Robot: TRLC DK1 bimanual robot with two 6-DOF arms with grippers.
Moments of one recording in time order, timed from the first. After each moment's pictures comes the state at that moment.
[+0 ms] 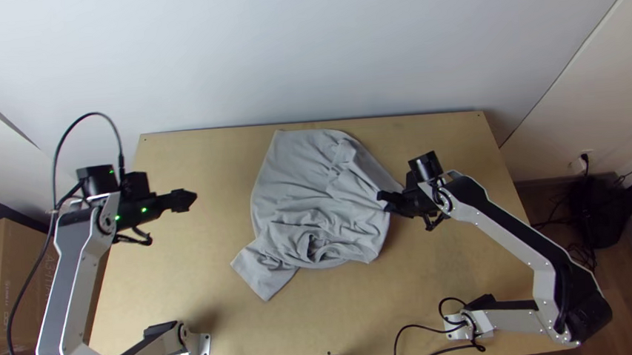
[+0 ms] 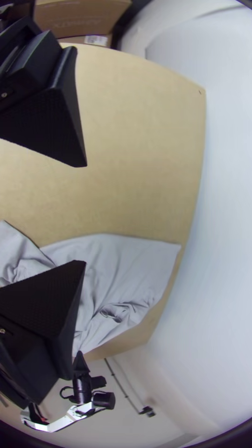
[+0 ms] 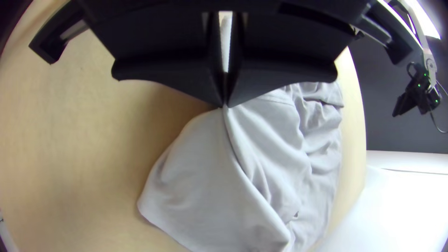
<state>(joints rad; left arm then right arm) 0.17 1.18 1.14 -0.81 0.39 0.00 0.40 1.40 0.99 -0.67 -0.27 0.65</state>
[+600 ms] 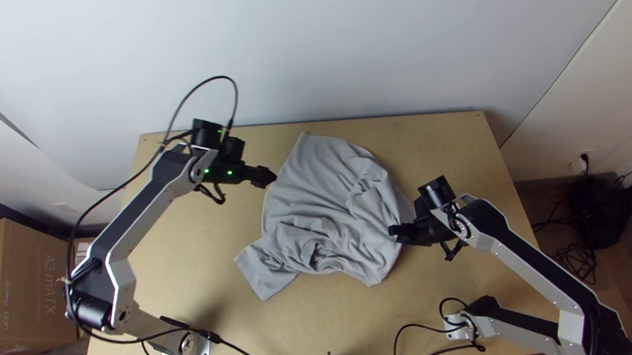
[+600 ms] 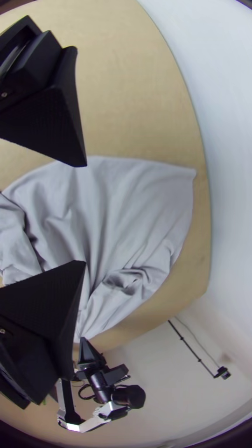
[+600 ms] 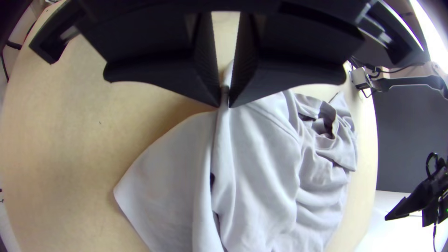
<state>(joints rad) -0.32 1.66 1.50 -0.72 0.39 -0.04 0.46 1.18 0.86 -0.87 -0.28 0.53</state>
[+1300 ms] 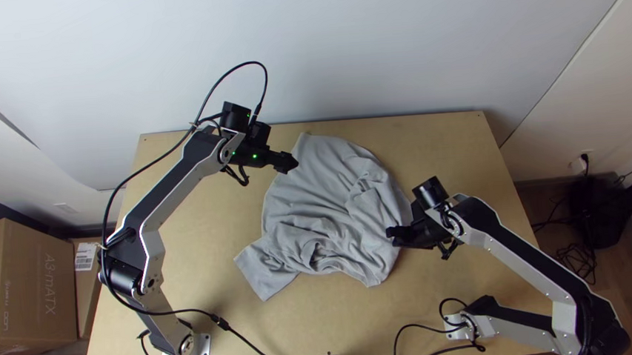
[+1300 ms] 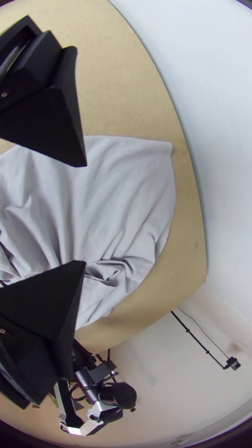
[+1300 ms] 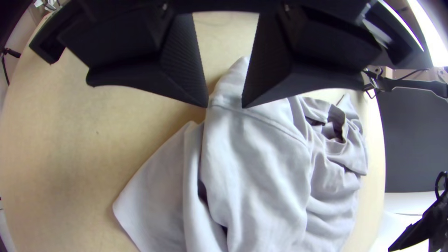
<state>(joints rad) -0.39 1.86 1.75 -0.72 0.39 -0.03 0.48 1.24 0.86 -0.89 -0.28 0.55</state>
